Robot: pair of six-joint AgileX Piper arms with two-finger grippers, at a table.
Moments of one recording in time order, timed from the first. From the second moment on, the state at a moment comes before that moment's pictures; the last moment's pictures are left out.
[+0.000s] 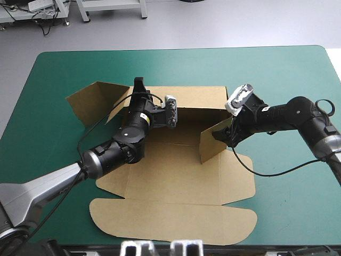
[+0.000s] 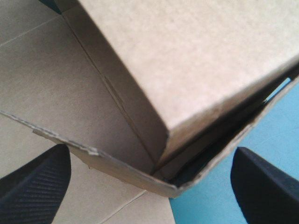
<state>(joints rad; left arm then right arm) -0.82 1.53 -1.10 1.36 0.67 -0.12 0.17 1.39 -1.08 0.71 0.86 -1.08</state>
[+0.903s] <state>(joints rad) -0.88 1.68 -1.38 1.12 0.92 -0.20 0.17 1.45 -1.08 0.76 0.60 -0.97</state>
